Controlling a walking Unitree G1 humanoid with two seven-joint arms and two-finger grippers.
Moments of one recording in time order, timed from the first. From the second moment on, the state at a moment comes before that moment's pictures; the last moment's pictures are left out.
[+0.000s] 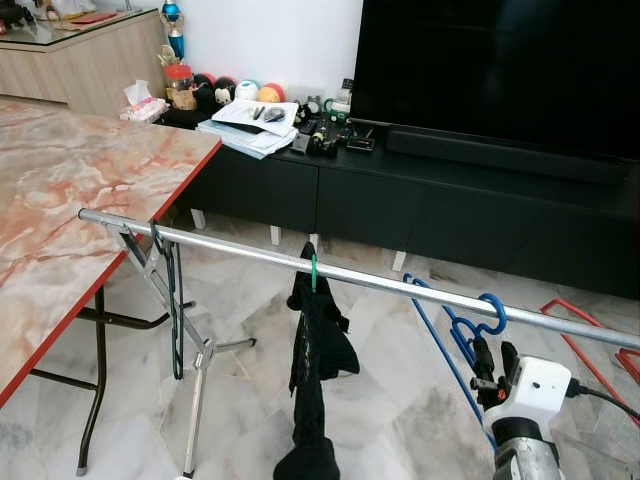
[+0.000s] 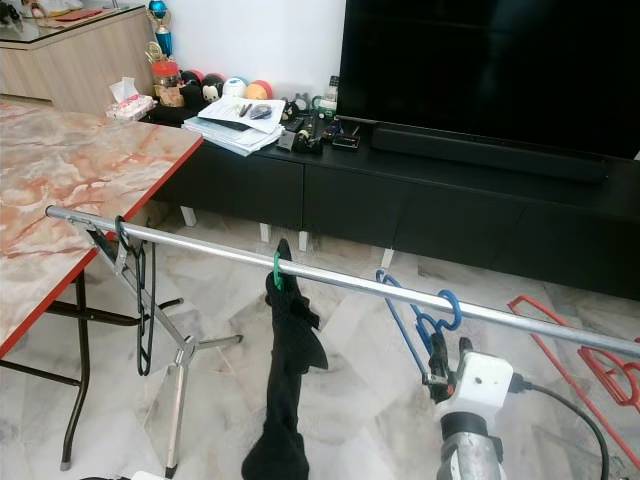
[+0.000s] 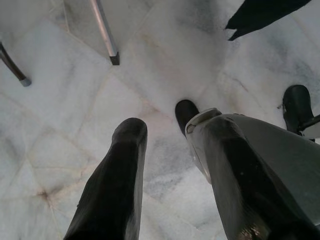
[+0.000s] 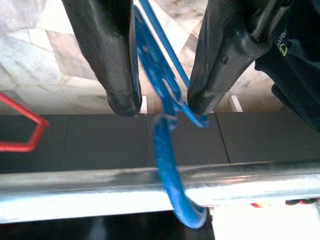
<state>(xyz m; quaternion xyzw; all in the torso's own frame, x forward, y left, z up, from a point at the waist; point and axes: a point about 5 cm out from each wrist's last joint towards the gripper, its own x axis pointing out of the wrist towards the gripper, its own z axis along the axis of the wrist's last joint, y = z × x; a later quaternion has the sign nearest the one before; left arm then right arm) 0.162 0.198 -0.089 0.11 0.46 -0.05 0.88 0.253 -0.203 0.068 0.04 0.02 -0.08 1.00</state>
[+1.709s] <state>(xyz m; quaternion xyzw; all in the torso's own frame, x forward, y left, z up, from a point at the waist) 0.149 0.199 -0.095 0.09 0.48 -0.05 0.87 0.261 -0.211 0.035 0.10 0.10 -0.13 0.98</state>
